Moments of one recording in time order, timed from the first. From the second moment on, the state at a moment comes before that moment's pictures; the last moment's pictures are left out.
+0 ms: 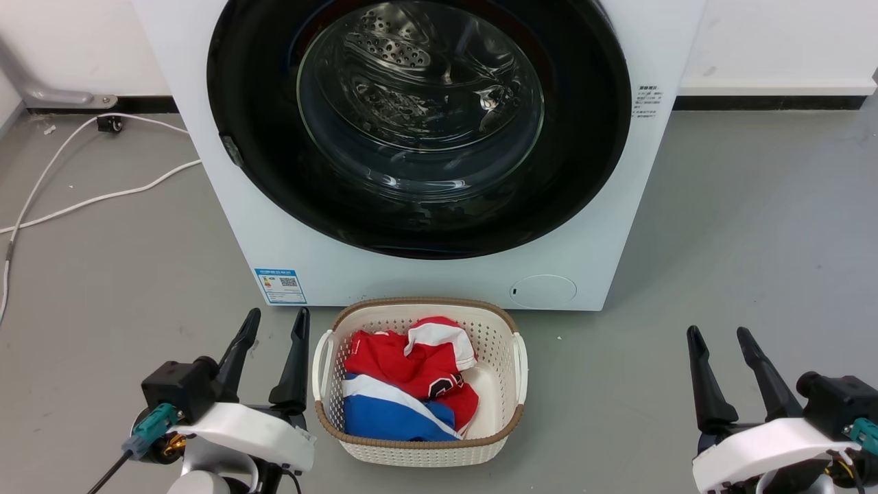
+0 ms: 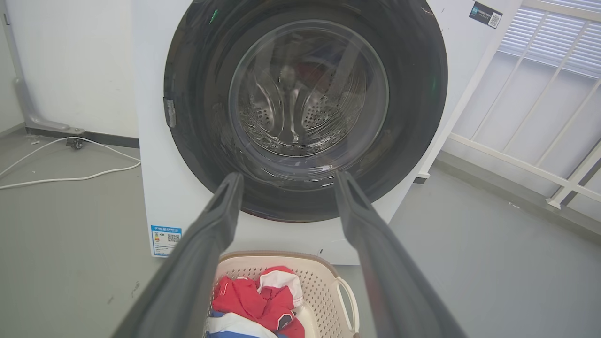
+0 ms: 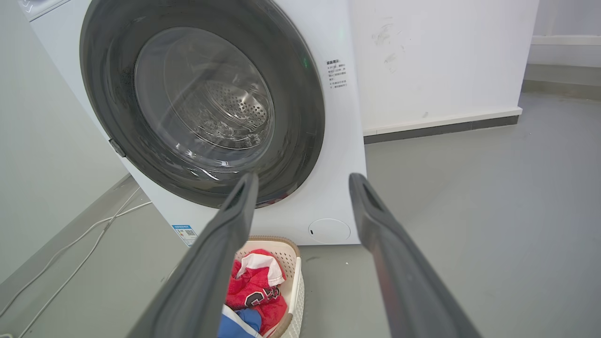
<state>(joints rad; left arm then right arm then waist) -0.10 0.16 -0.11 0.18 -0.43 -0.13 -0.18 0.01 -0.05 -0.04 0.07 0.27 0.13 -0.08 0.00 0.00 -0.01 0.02</state>
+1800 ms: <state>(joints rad) -0.11 0.15 -0.10 0.23 -0.18 -0.13 -0.26 0.04 -0.05 -0.05 0.08 0.04 0.13 -0.15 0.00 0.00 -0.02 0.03</state>
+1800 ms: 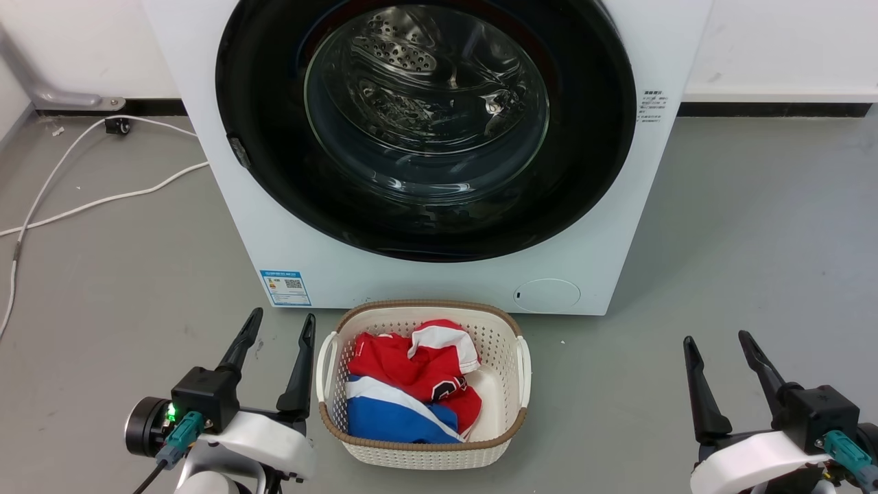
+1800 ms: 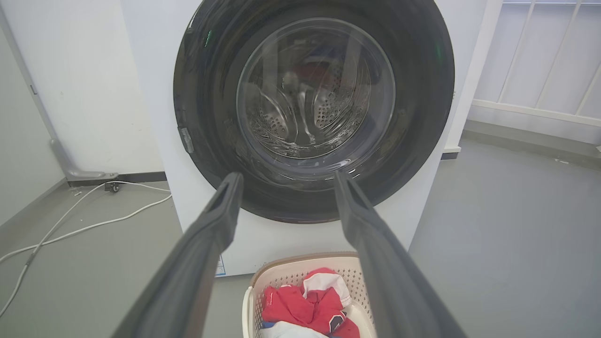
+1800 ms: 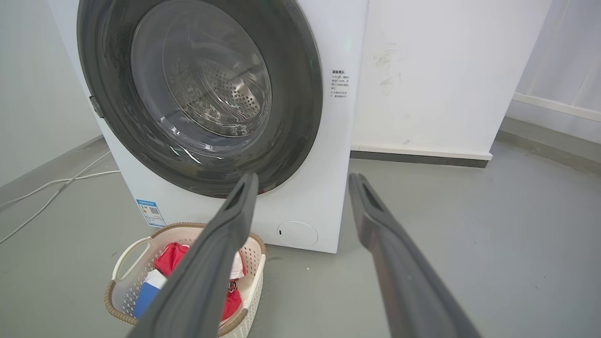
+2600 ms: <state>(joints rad) -0.11 0.15 -0.08 0.24 -0.17 -0.13 -0.26 0.01 -0.05 -0.01 0.17 0.89 0.13 -0.15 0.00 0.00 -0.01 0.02</state>
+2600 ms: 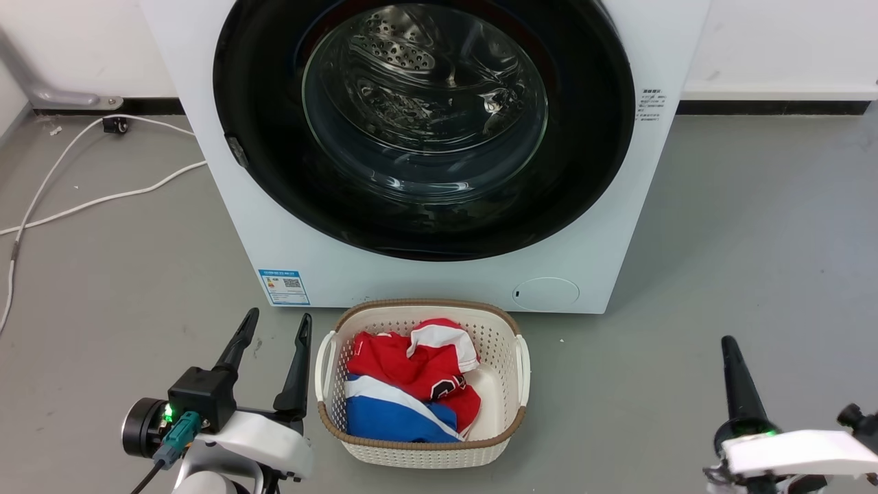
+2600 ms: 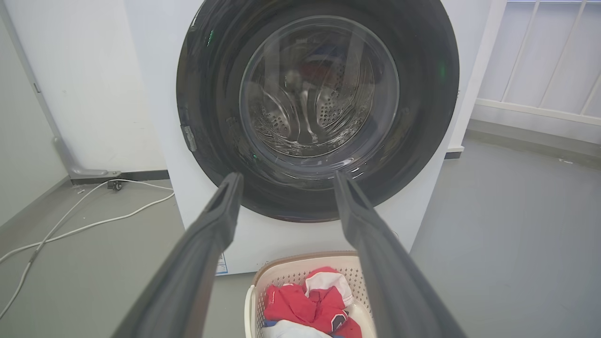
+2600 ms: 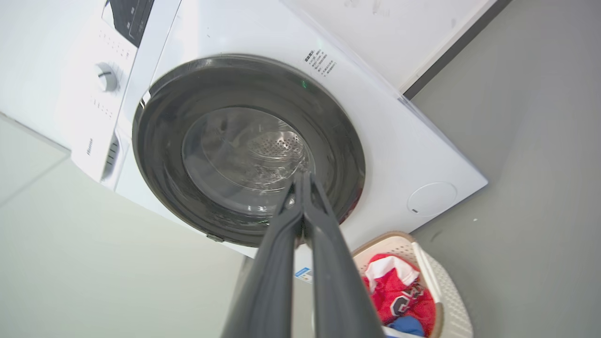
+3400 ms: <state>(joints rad) -0.20 0.16 -0.04 0.18 -0.19 -0.13 -0.26 -0.58 -0.31 -0.13 0.60 1.75 0.13 0.20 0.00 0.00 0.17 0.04</state>
